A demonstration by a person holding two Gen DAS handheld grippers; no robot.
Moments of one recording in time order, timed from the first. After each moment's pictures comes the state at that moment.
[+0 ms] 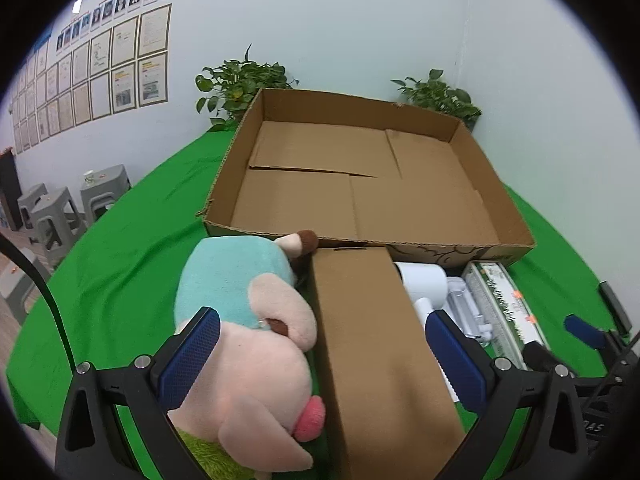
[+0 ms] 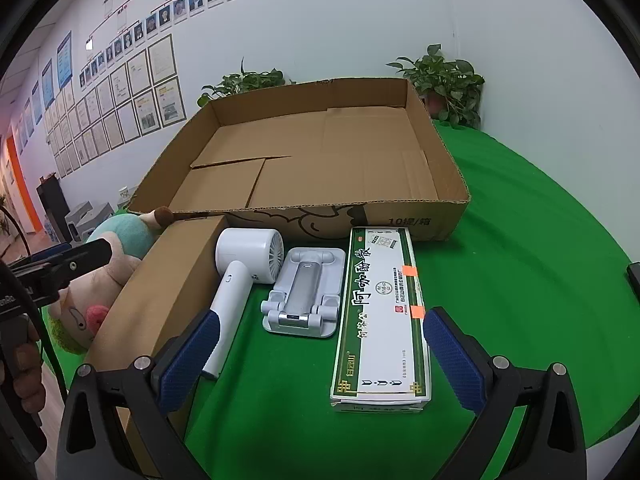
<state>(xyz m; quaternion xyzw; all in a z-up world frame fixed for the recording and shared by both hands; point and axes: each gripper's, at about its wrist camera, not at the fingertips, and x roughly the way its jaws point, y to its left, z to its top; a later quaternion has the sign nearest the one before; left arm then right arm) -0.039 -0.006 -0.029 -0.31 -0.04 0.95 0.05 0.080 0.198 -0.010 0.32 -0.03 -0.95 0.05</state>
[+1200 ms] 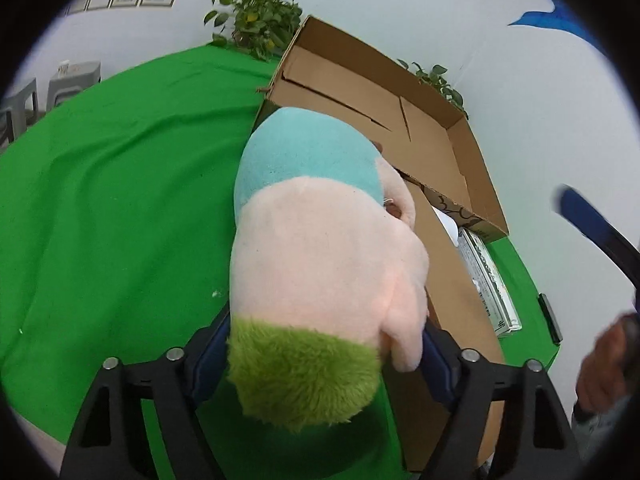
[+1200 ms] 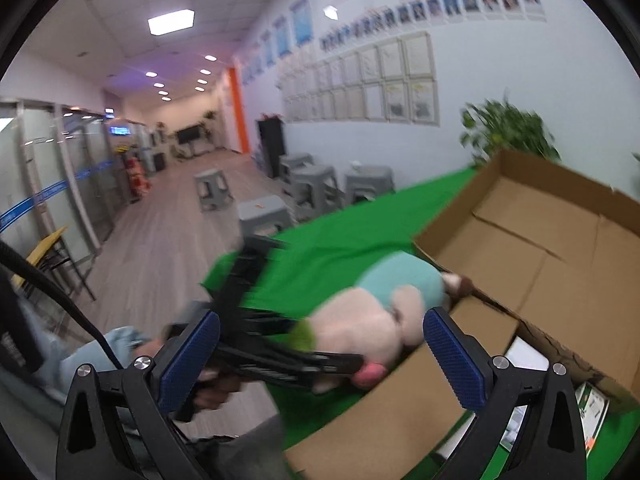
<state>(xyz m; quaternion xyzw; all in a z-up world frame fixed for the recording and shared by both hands) -0.025 -0.099 -0.095 -0.38 -0.19 0.89 0.14 0.052 0.024 0.072 0.29 0.08 -0.85 0.44</state>
